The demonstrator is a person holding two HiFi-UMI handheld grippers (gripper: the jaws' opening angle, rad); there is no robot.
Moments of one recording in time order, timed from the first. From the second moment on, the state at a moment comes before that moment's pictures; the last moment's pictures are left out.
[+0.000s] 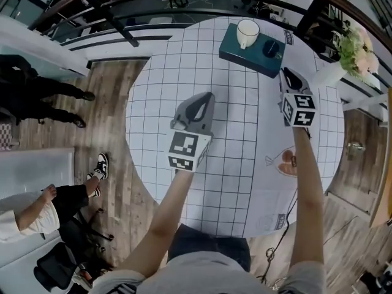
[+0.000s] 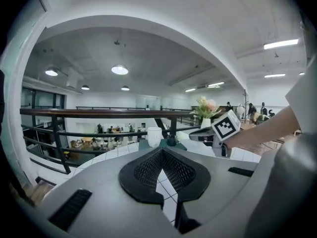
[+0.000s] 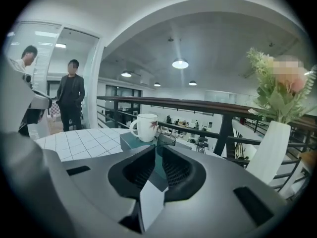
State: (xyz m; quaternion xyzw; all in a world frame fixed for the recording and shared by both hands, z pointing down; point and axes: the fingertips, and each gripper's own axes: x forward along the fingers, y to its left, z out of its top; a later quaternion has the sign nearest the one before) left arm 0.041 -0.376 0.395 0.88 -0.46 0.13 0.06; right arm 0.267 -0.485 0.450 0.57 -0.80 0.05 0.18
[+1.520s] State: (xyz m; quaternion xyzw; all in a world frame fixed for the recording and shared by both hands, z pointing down) left arm 0.061 -0.438 0.426 0.88 -0.45 0.14 0.08; right arm 0.270 -0.571 0.512 0.49 -0.83 0.06 0.26
